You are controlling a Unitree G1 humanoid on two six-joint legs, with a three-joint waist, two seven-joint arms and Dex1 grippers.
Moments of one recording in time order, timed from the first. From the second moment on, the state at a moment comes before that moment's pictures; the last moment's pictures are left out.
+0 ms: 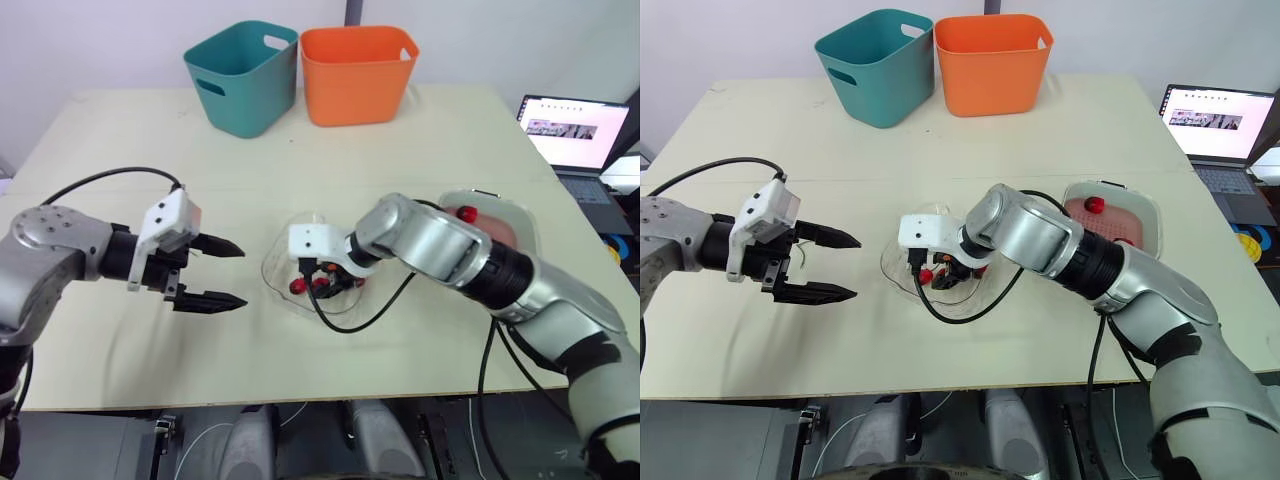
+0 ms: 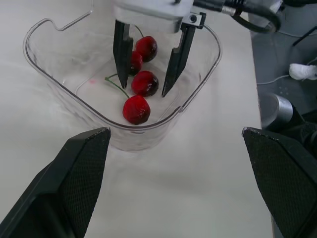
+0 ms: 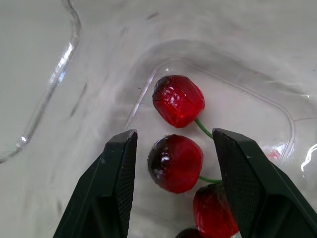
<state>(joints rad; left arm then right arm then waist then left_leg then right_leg) -0.43 1.07 0.03 -0.31 -0.62 0.72 -1.32 -1.16 -0.56 0.89 -0.07 0.24 0.98 1.01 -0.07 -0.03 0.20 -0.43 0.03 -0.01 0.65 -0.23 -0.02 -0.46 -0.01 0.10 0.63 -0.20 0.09</state>
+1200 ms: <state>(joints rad) -0.44 1.01 0.03 -0.29 -0.62 0.69 -1.26 -1.19 -0.45 0.94 0.20 -0.16 0.64 1.37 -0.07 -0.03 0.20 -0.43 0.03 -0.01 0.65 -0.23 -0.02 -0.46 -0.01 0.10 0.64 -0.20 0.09</state>
